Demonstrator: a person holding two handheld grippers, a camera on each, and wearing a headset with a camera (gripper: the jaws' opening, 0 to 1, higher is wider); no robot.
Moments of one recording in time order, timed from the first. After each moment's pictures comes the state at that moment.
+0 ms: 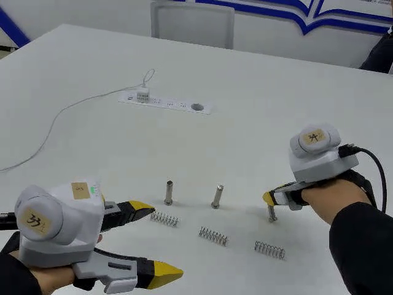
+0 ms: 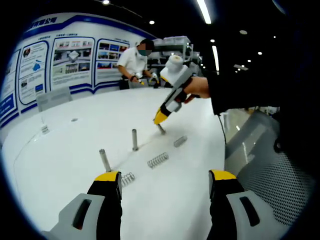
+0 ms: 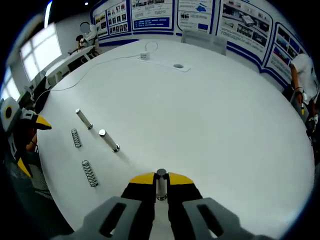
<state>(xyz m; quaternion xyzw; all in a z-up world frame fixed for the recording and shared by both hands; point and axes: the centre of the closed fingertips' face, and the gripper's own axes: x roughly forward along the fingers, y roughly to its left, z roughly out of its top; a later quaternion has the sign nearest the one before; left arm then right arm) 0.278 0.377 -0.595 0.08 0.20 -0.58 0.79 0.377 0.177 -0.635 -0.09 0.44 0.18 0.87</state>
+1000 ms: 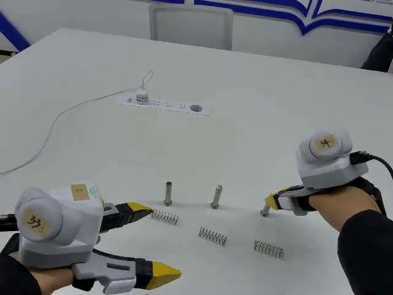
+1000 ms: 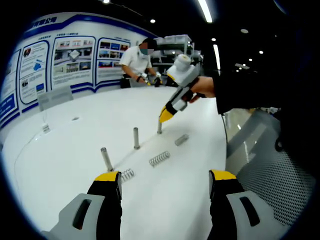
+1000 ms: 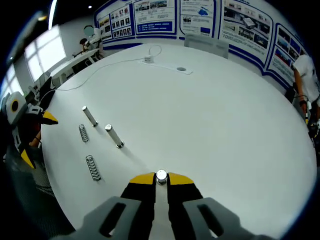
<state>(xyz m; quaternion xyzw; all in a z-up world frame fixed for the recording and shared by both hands) 0.279 0.378 -0.597 0.08 0.20 -0.57 0.79 0.362 0.179 -0.631 -0.10 0.43 0.20 0.88</state>
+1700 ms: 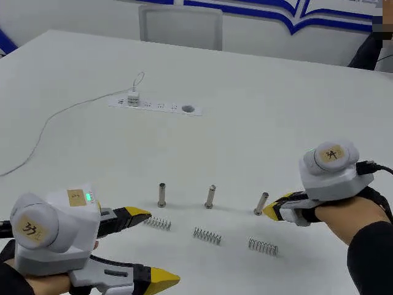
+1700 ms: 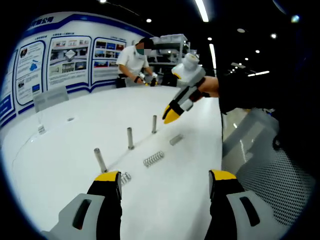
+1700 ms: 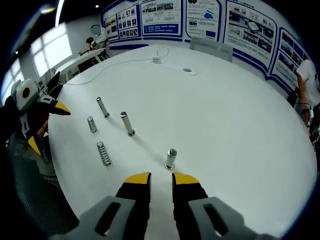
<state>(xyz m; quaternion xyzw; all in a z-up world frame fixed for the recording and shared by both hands) 0.272 0.371 -0.599 0.08 0.21 -0.59 0.78 0.327 0.178 -0.628 -0.11 0.41 0.23 0.87</state>
